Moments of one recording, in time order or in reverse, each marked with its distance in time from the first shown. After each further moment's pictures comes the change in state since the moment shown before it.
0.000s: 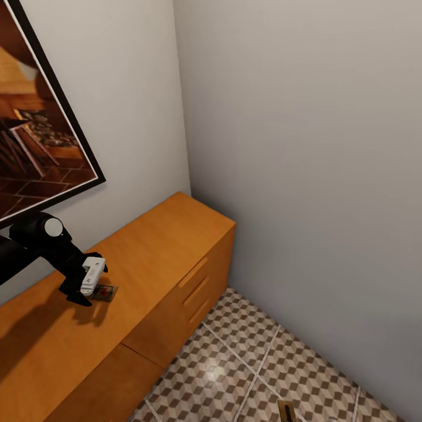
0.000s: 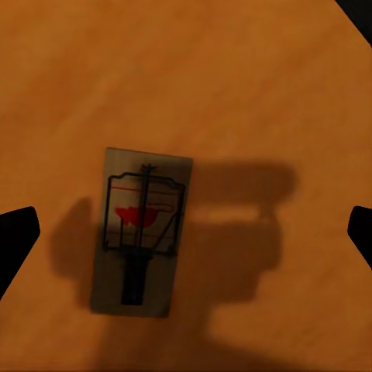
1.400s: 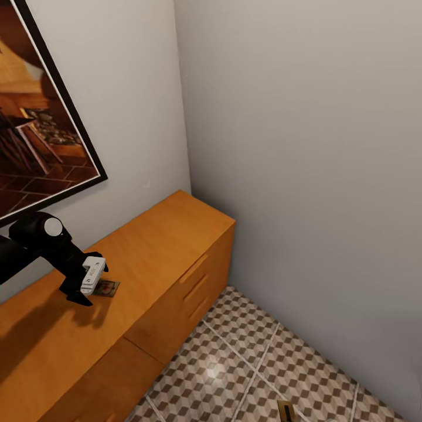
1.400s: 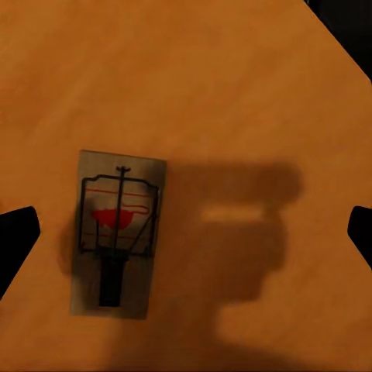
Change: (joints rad) left arm 0.000 0.000 0.003 -0.006 0.003 -0.002 0.000; right arm 0.000 0.002 0.000 0.000 0.000 0.001 0.000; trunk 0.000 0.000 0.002
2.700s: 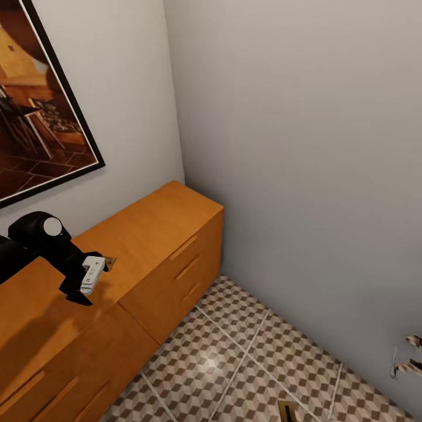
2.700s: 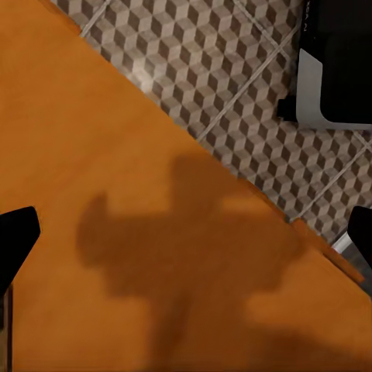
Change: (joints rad) left arm 0.000 0.001 0.003 0.000 0.002 0.000 0.000; right arm 0.000 -0.002 -0.001 0.000 0.000 0.000 0.000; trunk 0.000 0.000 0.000
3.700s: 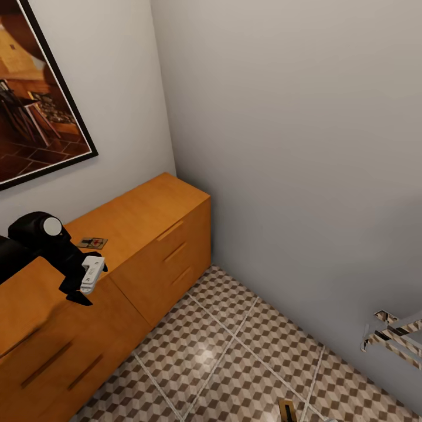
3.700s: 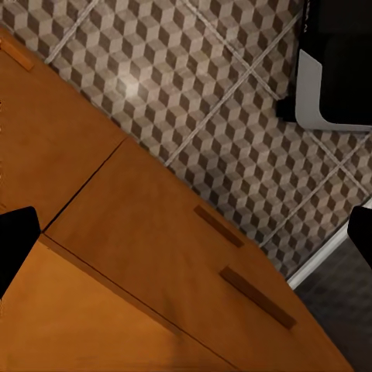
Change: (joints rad) left arm 0.000 -0.001 0.003 0.012 0.000 -0.001 0.000; right arm 0.000 -0.002 0.000 0.000 -0.001 0.000 0.000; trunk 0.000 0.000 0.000
